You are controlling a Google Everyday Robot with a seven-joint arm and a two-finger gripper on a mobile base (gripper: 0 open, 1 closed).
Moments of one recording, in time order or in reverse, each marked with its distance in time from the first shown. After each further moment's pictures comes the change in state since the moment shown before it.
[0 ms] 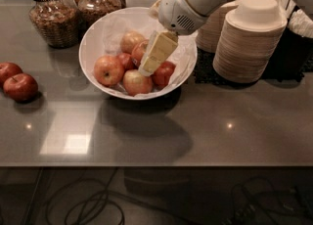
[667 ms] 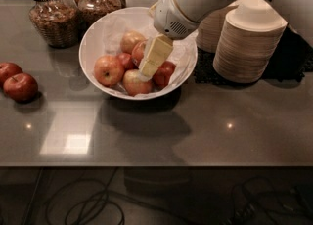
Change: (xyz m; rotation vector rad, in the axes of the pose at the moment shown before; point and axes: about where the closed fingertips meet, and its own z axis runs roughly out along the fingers) arm 0.008 -0.009 0.025 -0.022 -0.005 0.014
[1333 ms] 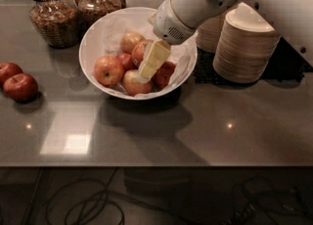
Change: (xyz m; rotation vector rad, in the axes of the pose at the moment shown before) arm 0.013 -0.009 0.025 -0.030 -0.010 0.041
